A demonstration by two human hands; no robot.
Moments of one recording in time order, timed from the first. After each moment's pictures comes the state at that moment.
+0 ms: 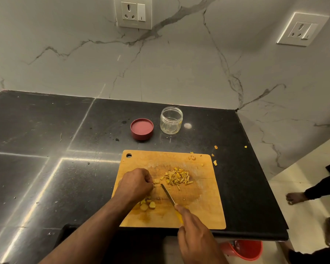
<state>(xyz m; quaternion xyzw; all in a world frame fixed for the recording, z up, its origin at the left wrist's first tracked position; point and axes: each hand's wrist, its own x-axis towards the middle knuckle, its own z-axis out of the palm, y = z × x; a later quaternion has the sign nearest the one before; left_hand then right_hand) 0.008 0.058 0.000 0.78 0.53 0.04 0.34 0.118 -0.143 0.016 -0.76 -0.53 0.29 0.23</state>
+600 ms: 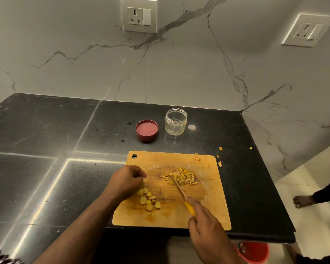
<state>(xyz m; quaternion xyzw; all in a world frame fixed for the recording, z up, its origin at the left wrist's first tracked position) -0.028 0.076 0.013 0.75 0.55 0.07 0.36 0.139 -0.135 0.015 -0.77 -0.52 0.28 0.24</state>
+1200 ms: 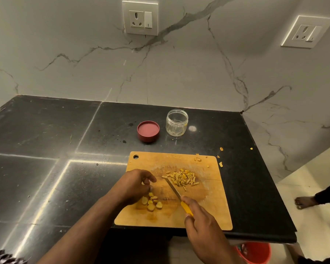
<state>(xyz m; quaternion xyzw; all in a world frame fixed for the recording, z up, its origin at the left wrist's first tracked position) -0.023 0.062 0.029 0.80 0.47 0.00 0.37 0.132 -0.129 0.021 -0.75 -0.51 0.31 0.27</state>
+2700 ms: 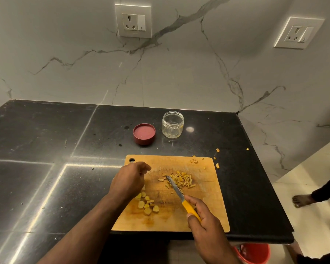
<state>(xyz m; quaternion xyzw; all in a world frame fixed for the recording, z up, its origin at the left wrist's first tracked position) -0.006 0.074 0.021 0.79 0.53 0.11 0.27 0.139 -0.134 0.026 -0.75 -0.40 0.37 0.37</state>
